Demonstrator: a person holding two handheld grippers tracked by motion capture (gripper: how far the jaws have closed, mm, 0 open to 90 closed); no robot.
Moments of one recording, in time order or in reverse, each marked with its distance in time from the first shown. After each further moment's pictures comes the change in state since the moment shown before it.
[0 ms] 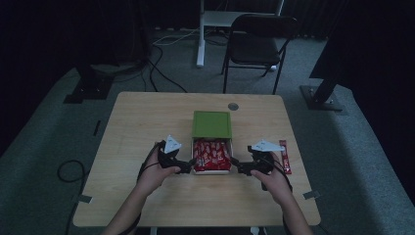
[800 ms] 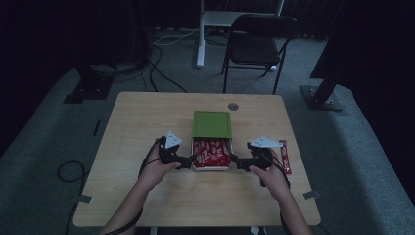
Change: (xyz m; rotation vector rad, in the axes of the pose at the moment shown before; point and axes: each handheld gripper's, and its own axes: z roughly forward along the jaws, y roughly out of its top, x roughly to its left) left arm 0.009 0.007 0.009 0.001 0.012 -0.018; right arm -0.005 0.007 0.009 -0.002 -0.015 0.010
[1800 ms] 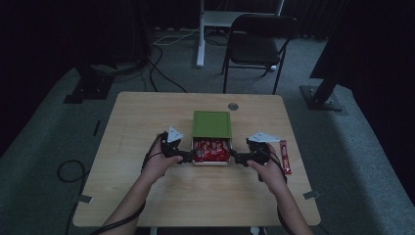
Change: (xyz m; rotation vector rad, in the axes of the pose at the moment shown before) left arm 0.011 0.007 0.019 -0.001 0.022 -0.007; right arm -0.007 0.009 0.014 -0.001 -0.024 0.002
